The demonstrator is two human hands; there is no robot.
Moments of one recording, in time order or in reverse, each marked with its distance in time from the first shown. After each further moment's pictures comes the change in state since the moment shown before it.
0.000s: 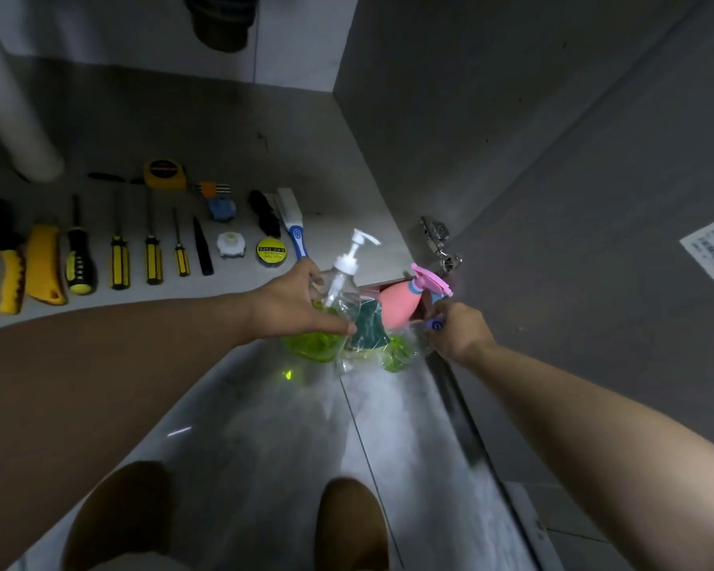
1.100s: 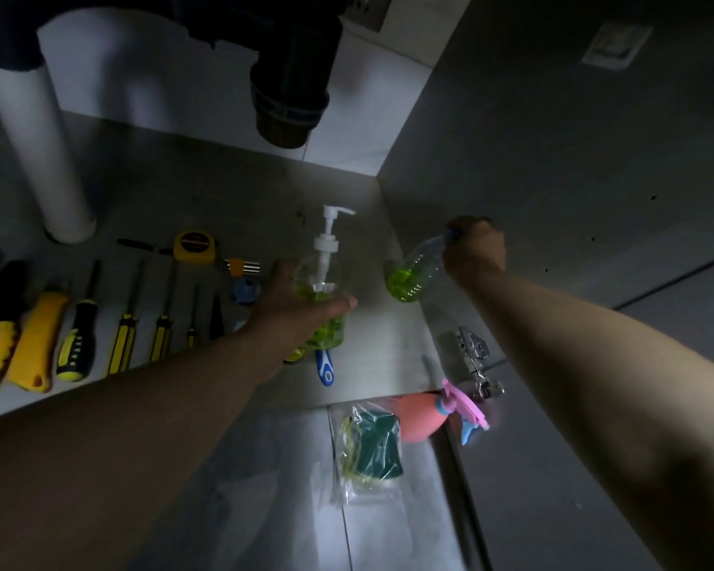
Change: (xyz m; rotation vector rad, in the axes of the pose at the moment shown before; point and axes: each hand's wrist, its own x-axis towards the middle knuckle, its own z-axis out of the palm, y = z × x) left_hand 0.080 0.017 -0.071 -0.641 0.564 0.055; right_hand 0.194 -0.166 -0.115 0.136 0.485 -0.199
